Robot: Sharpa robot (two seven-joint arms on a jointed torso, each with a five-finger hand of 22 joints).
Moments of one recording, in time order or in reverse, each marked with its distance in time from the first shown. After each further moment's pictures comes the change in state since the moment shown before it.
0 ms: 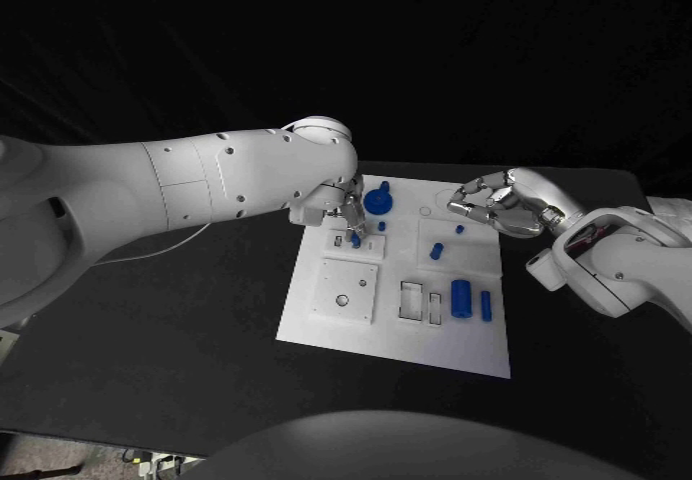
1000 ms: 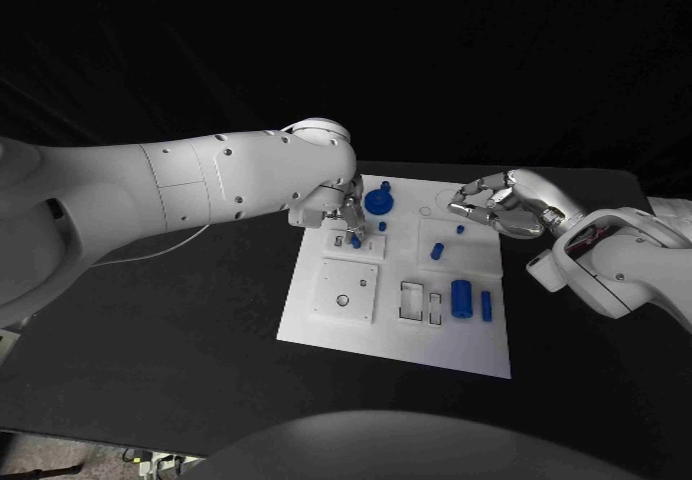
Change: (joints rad) left arm -0.003 -0.007 0.000 0.008 0.008 0.001 0.000; left_hand -0.006 0.004 0.006 -0.013 0.013 -0.003 0.004 -0.010 -0.001 0.000 0.000 0.000 0.000 0.000 0.000 0.000 0.000 0.000 0.000 0.000 0.000 0.000; right arm -0.002 -0.001 0.000 -0.001 -0.001 0.003 -0.002; right_hand 0.000 0.000 0.000 0.000 0.000 0.000 0.000 0.000 0.000 0.000 0.000 0.000 0.000 0.000 0.000 0.000 0.000 0.000 0.000 0.000 0.000 0.000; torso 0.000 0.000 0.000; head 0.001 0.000
